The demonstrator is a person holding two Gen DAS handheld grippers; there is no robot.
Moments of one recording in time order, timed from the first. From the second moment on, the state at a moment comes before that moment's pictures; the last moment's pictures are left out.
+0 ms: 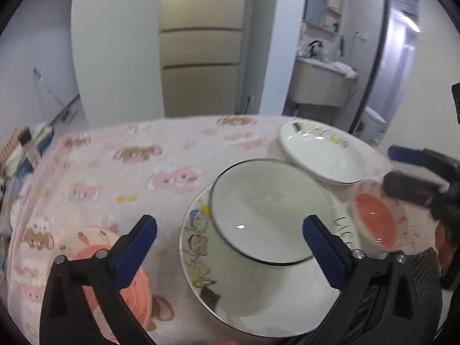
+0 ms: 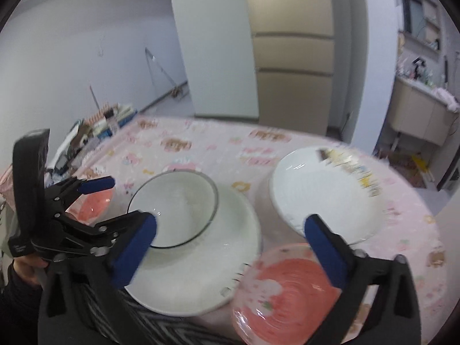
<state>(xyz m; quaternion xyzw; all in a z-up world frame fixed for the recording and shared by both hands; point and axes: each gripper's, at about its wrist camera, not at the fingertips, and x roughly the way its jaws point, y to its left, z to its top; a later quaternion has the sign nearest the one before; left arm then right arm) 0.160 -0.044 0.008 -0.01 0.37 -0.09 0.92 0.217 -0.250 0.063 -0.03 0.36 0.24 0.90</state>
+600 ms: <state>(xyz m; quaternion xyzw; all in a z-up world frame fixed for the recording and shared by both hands) 0.177 -0.169 0.022 -0.07 0.42 -0.24 0.87 0.209 -0.385 0.000 0.11 0.41 0.16 0.89</state>
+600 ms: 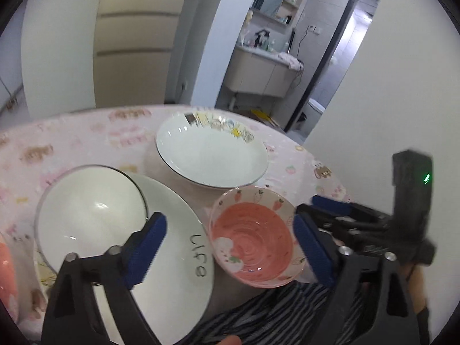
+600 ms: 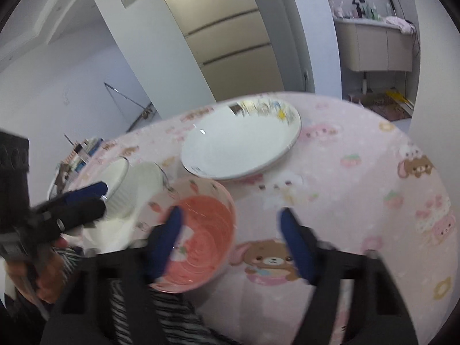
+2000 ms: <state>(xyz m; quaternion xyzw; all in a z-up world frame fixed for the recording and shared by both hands) 0.160 -0.157 0.089 -0.03 0.34 -0.24 0.91 0.179 -0.341 0.093 0.10 0.30 0.21 0.93</state>
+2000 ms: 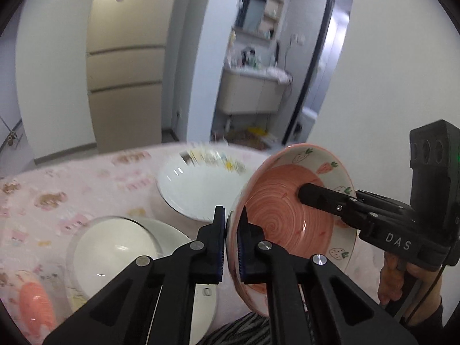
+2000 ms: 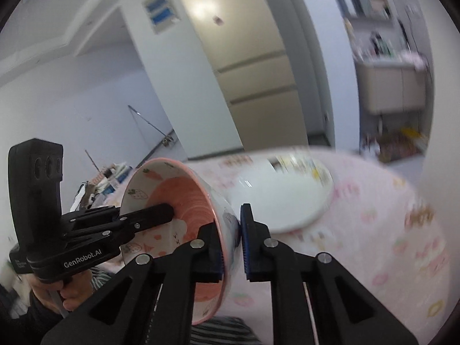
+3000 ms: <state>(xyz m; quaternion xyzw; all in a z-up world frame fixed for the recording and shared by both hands) 0.075 0.123 0.095 -0.08 0.32 -0.03 0.94 0.190 -0.050 0.095 -0.01 0.32 0.39 0.86</state>
